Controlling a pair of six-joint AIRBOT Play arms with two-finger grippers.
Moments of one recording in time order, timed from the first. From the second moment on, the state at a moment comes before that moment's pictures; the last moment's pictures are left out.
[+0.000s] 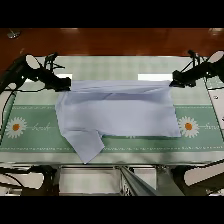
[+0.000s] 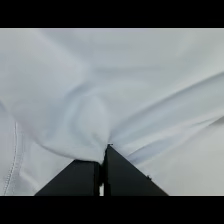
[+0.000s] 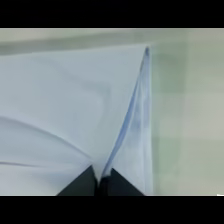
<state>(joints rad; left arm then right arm) -0.02 -1.61 1.34 1.24 -1.15 -1.44 -0.23 -1.75 1.52 -1.16 1.26 1.39</state>
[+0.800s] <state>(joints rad) 0.16 -1.40 1.11 1.27 -1.42 -1.43 -0.38 -1.44 1.19 -1.15 1.29 1.38</state>
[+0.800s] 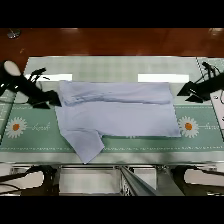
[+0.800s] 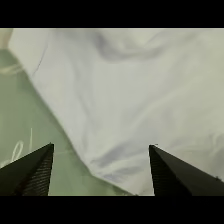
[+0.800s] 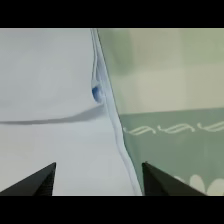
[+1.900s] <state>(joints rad) 0.11 -0.88 0.28 0.71 -0.99 -1.36 -0.64 -0.86 0.49 -1.05 1.10 1.40</state>
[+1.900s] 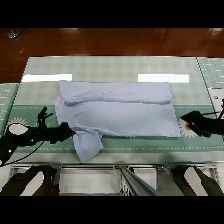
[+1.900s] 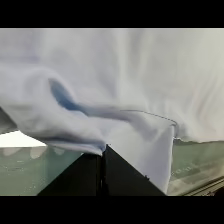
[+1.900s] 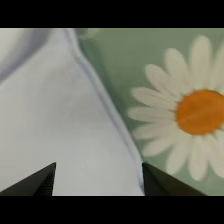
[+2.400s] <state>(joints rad) 0.09 -0.87 0.38 0.68 -1.02 -1.31 -0.50 -1.06 0.49 -1.08 1.14 1.45</state>
